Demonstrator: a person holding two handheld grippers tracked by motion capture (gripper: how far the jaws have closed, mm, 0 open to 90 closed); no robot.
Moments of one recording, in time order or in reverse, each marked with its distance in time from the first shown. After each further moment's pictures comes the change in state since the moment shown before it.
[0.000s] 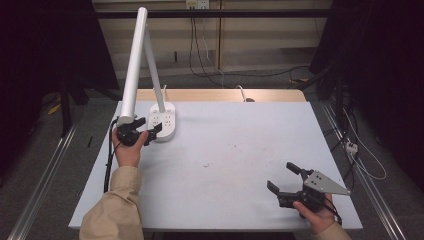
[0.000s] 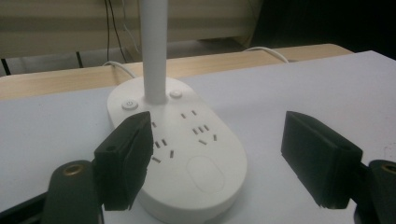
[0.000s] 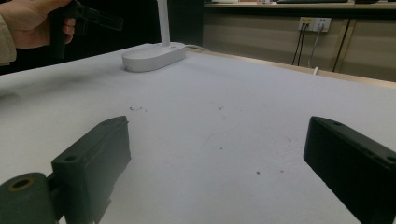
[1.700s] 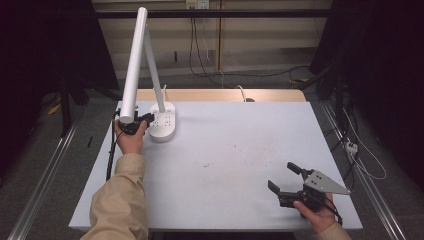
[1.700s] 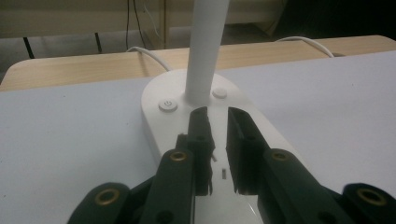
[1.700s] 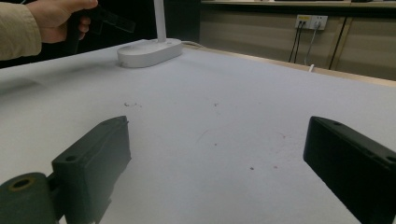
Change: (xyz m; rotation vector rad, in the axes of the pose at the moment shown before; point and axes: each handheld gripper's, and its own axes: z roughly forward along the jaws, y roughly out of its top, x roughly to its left) left arm 0.031 0.006 0.035 0.069 0.075 -0.039; right arm -0.003 -0.001 0.000 0.015 -0.015 -0.012
